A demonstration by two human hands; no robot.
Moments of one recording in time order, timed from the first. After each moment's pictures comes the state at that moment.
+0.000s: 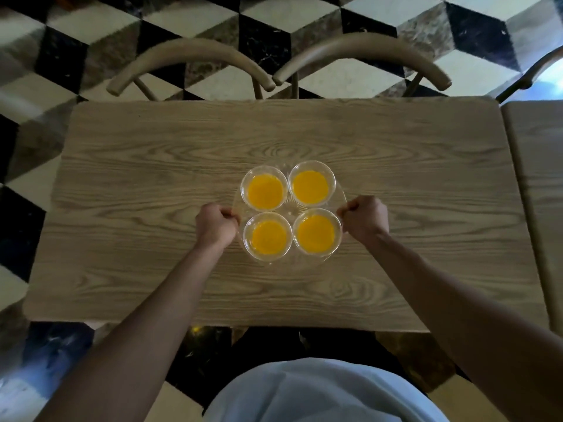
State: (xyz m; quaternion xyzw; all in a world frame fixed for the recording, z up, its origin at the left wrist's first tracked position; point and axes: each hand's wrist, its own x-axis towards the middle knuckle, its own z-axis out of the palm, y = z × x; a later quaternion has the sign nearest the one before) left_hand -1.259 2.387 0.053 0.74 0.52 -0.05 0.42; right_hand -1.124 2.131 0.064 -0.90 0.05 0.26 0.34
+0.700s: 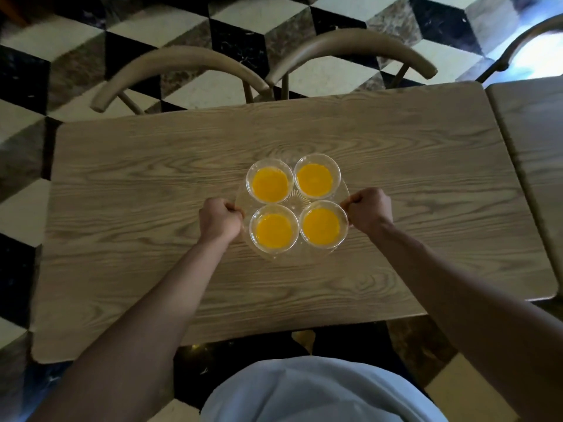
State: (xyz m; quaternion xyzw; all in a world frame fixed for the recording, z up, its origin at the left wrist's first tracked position) left_hand -1.244 2.442 0.051 0.78 0.47 -0.08 0.41; right_hand -1.138 2.171 0.066 -0.91 0.12 0.23 0.33
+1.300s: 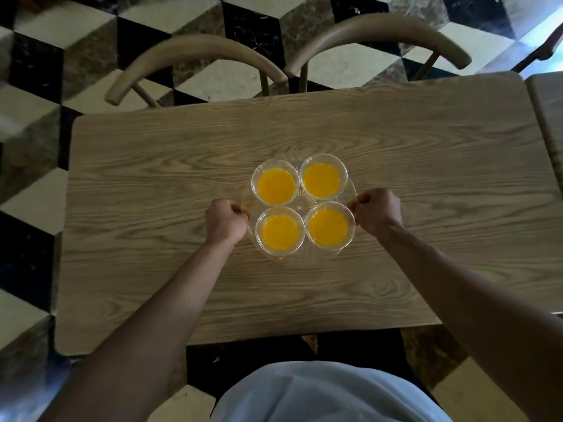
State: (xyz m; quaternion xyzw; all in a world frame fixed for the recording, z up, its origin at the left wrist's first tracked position) left_hand -1.248 2.460 0.041 0.77 0.47 -0.09 0.41; right_hand -1.133 2.193 0.047 -0.91 0.11 0.24 0.33
